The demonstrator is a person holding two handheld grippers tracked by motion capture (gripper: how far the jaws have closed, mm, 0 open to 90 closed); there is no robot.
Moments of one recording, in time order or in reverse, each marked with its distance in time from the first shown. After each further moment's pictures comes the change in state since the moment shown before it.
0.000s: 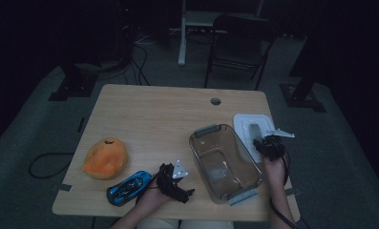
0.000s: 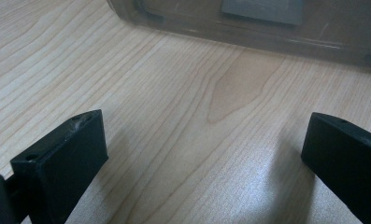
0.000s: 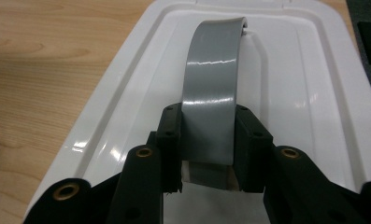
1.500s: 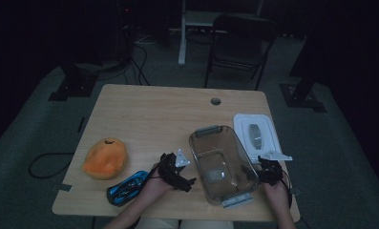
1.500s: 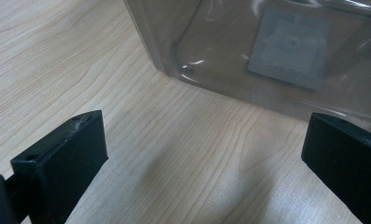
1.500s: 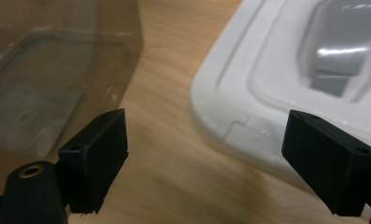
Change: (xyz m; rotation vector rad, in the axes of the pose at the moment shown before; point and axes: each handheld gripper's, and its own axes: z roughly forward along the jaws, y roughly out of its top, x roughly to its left) left arm 0.015 0.033 -0.008 0.009 0.051 0.001; right arm 0.040 -0.054 -0.052 0.007 0.203 -0.198
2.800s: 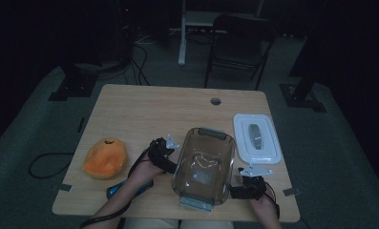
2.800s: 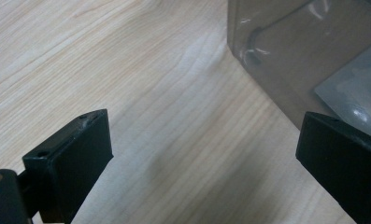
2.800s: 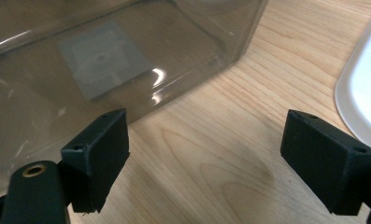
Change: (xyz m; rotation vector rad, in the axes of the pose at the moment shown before) left arm 0.062 0.006 -0.002 0.087 0.053 -0.025; right arm 0.067 -0.013 0.002 0.016 0.134 -0.166
